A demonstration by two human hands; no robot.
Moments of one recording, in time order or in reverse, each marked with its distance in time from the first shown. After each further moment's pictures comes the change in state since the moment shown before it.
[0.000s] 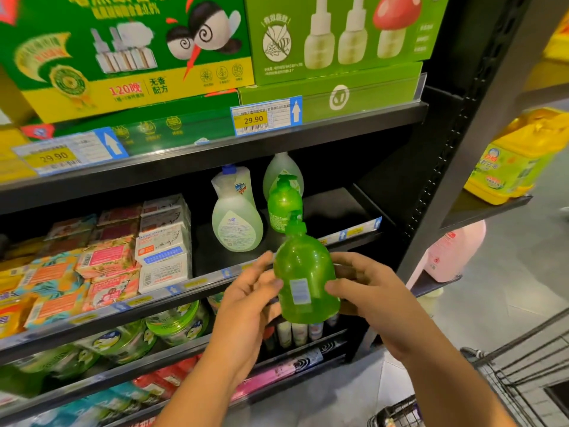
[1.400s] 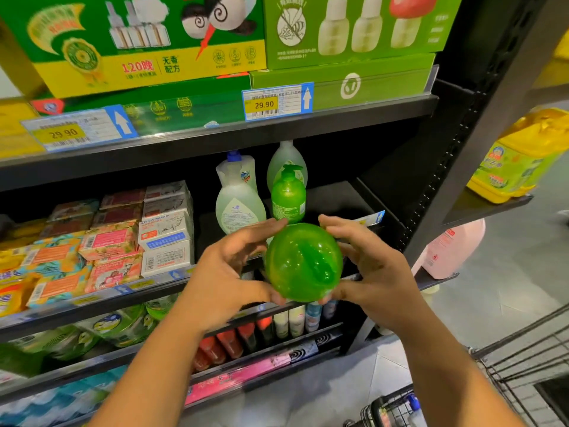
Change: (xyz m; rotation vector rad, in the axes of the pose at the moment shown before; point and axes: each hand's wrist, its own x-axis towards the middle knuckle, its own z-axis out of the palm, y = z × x) left_hand 0.013 0.039 -0.034 0.478 -0.302 0.443; right_hand 0.015 0.006 -0.004 -0.125 -0.181 -0.674
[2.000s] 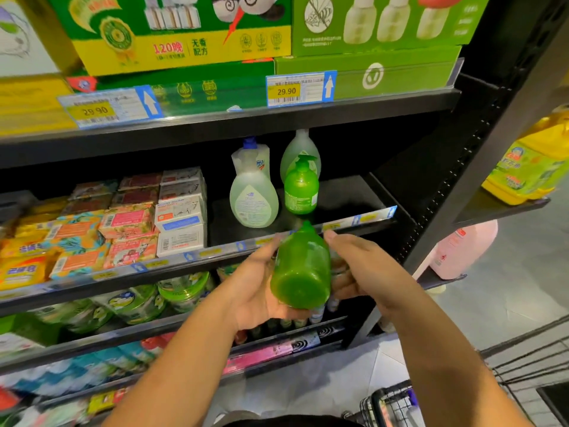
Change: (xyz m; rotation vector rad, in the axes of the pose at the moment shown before) left_hand -0.004 -0.021 0.026 -0.622 0.038 -0.964; right_hand 0.013 -0.018 0.026 -0.041 0.060 0.891
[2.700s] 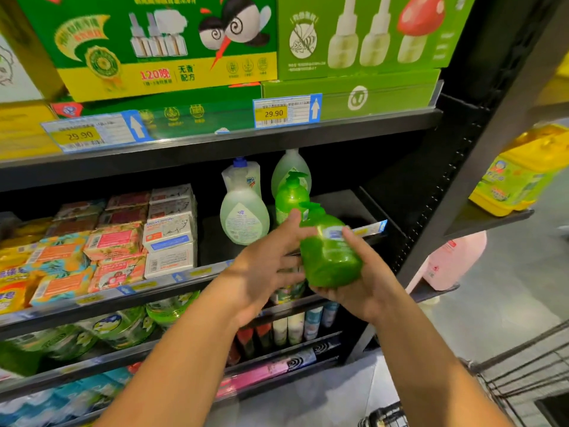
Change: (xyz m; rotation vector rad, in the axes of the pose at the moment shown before) left_hand -0.016 0.040 0.048 0.352 0.012 0.443; right_hand 0.033 0.012 -0.013 0.762 -0.103 0.134
